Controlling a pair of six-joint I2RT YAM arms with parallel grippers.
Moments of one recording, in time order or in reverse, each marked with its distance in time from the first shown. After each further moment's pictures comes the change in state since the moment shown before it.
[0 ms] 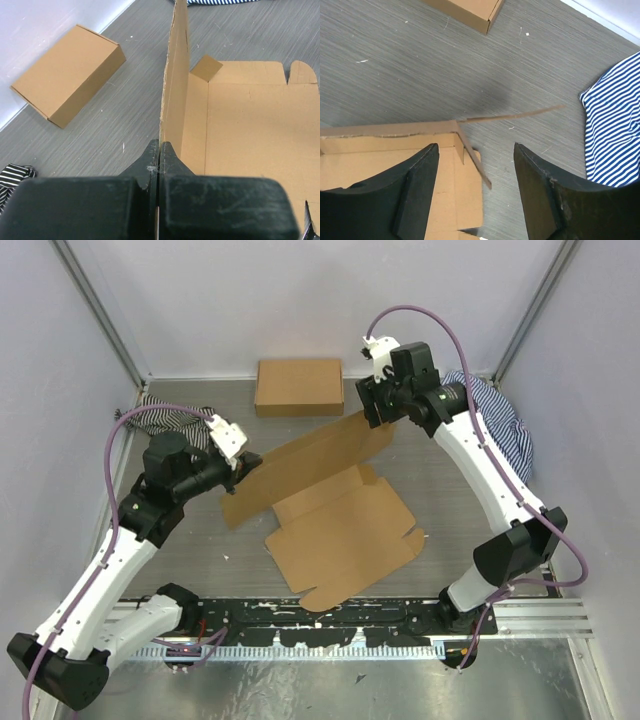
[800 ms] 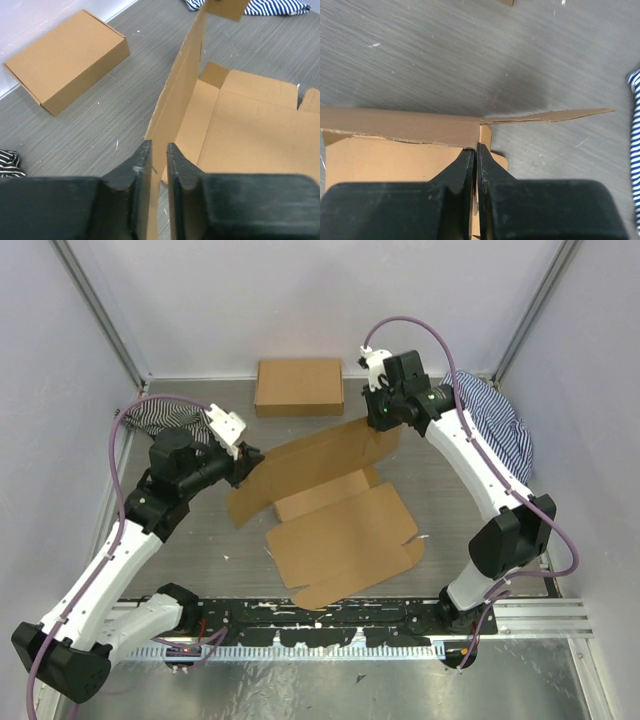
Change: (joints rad) left arm -0.004 0.042 -0.003 0.044 -0.055 -0.094; right arm -0.016 0.065 -0.027 -0.003 -0.094 0.046
